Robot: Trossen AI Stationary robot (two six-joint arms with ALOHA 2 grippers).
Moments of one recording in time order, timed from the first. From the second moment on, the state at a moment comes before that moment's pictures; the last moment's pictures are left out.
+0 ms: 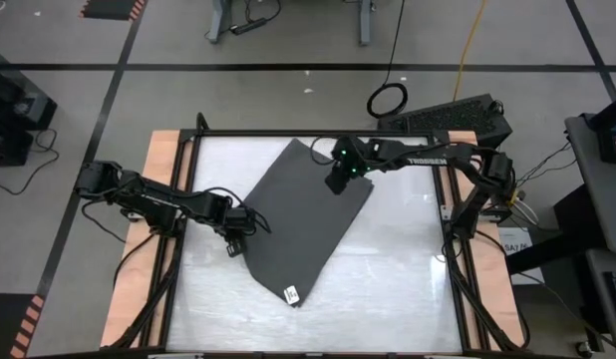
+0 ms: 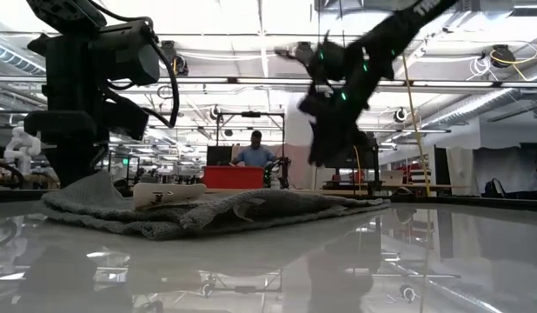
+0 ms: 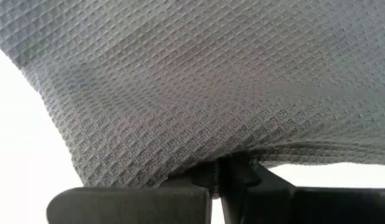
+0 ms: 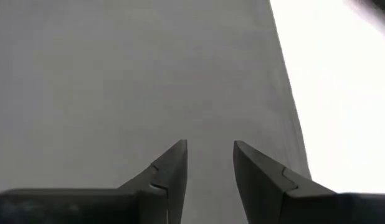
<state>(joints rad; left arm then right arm) -0.07 1.35 0.59 -0.65 0.00 -0.50 -0.42 1.71 1.10 -0.39 -0.01 0.34</state>
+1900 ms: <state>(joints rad) 0.29 1.35 0.59 -0.70 -0.11 -0.64 -0.22 1.35 0.80 -0.78 -0.24 0.88</state>
